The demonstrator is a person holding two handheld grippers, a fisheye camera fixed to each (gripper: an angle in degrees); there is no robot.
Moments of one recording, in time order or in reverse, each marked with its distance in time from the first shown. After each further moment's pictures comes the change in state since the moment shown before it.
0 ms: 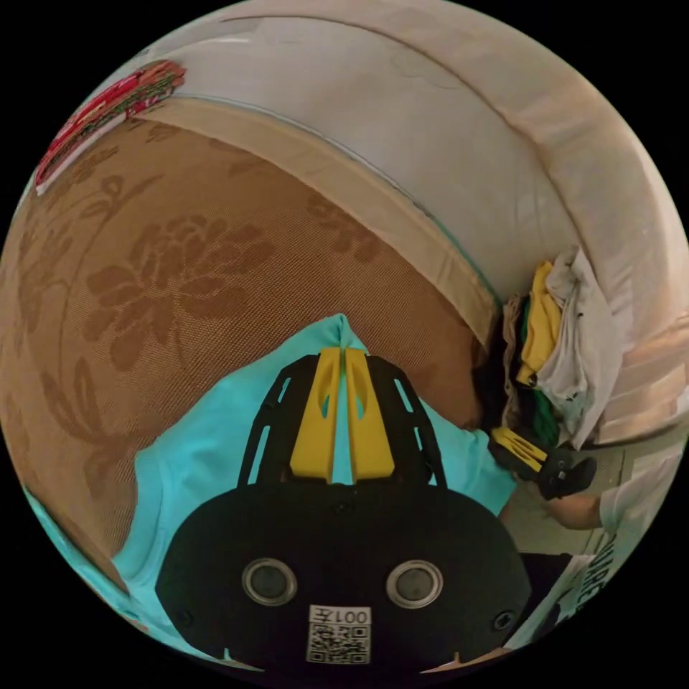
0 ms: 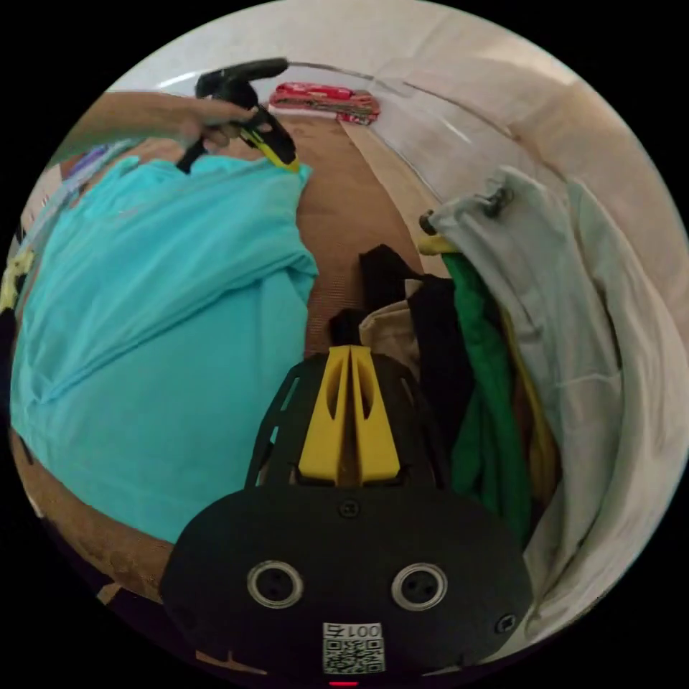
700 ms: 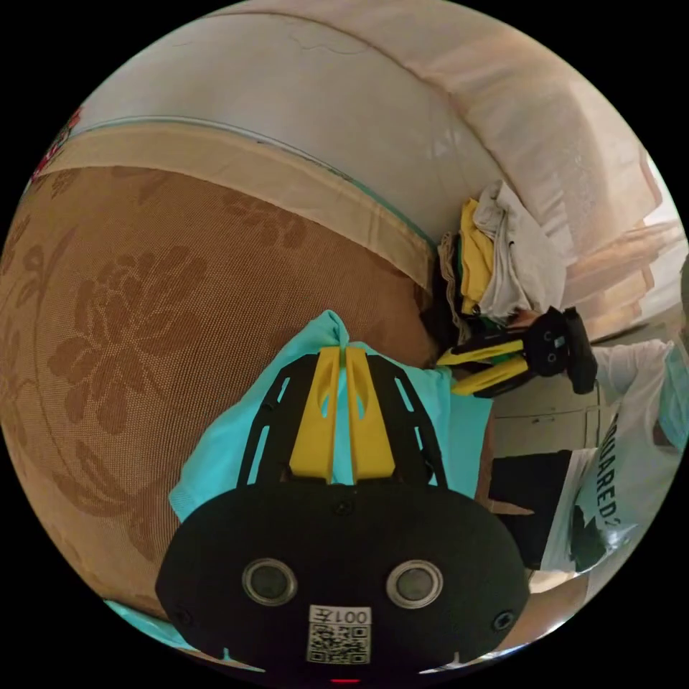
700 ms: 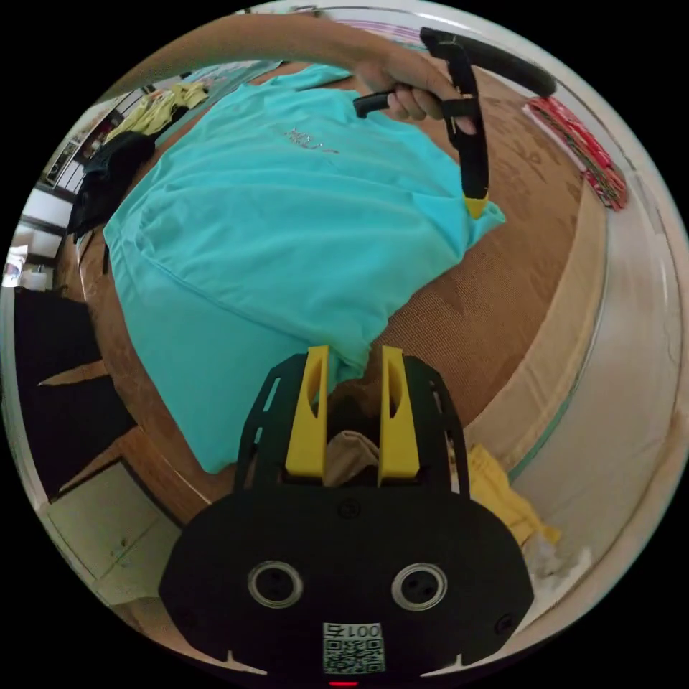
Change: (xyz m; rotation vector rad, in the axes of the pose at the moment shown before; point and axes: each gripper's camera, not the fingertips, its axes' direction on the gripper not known) left arm -0.037 -0.136 -0.020 -0.167 0.194 0.297; right arm -0.019 -0.172 0.032 -0.302 -0.342 -0.863
